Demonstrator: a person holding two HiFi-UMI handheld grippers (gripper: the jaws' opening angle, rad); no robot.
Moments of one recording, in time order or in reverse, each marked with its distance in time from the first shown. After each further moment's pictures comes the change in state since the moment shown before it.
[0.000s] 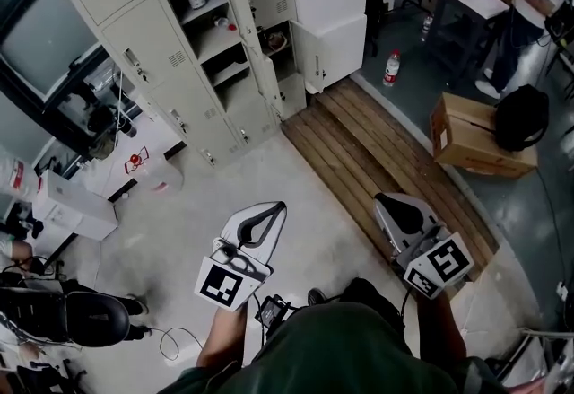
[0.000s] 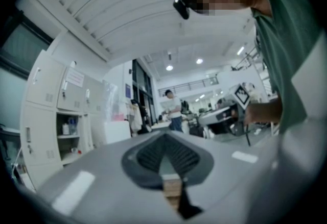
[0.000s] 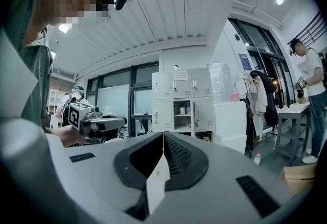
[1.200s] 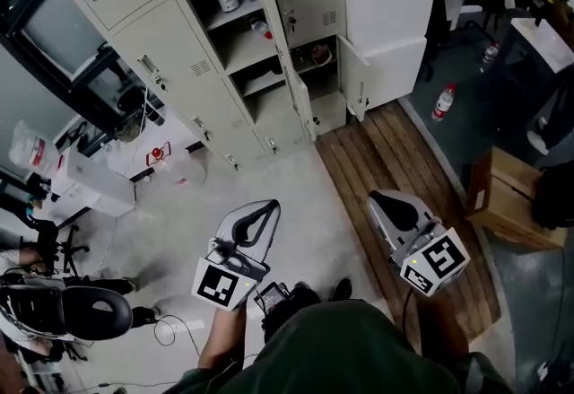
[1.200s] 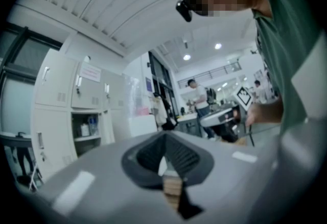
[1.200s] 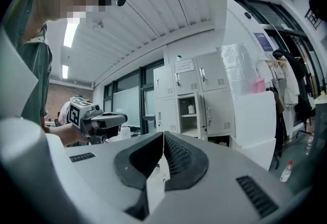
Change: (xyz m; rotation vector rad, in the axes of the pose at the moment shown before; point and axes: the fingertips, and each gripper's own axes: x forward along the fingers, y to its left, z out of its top) left arm 0.140 0.161 -0.037 0.033 0.088 0.263; right arm 0.193 -0.163 0.004 0.016 0.002 0.264
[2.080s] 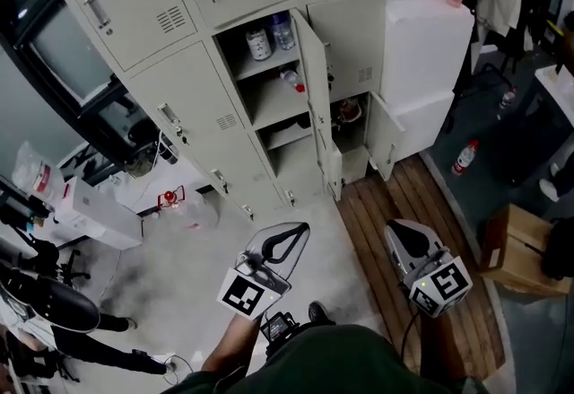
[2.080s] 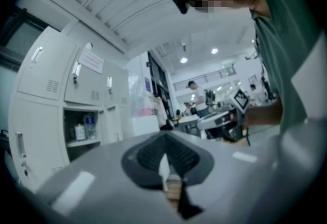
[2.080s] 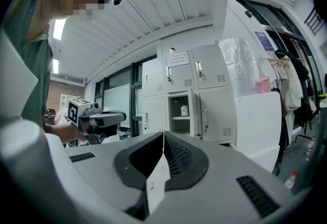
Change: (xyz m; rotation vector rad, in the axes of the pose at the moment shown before) left arm 0.091 0.143 -0.032 0.023 -0.076 -0.101; right arm 0.150 -0.083 0.010 -0.010 -0.007 -0.068
